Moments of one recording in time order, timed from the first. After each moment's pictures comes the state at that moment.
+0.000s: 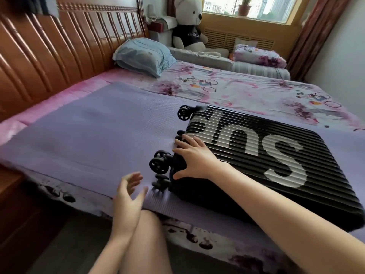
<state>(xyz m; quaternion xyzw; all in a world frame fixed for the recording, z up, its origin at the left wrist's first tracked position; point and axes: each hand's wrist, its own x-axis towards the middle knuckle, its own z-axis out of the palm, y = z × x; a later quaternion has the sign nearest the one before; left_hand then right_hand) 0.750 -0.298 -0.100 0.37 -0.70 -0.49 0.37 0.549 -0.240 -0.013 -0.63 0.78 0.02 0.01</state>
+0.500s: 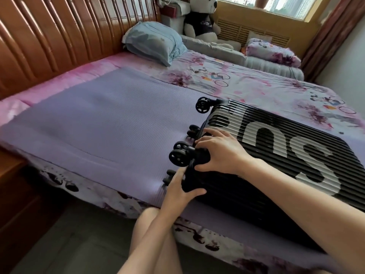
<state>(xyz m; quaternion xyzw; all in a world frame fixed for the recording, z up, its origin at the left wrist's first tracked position) 0.676 -0.305 -0.139 0.24 -0.71 -0.62 0.23 0.542 -0.256 0.001 -0.63 0.78 0.02 -0.02</state>
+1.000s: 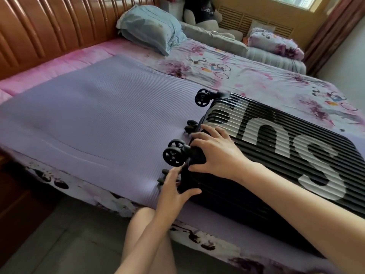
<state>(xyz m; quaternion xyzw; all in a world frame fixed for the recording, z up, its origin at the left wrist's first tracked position) 0.666 -0.310 -0.152 0.25 -0.70 -0.61 0.27 0.536 -0.268 -0.011 -0.62 0.78 0.05 0.00</state>
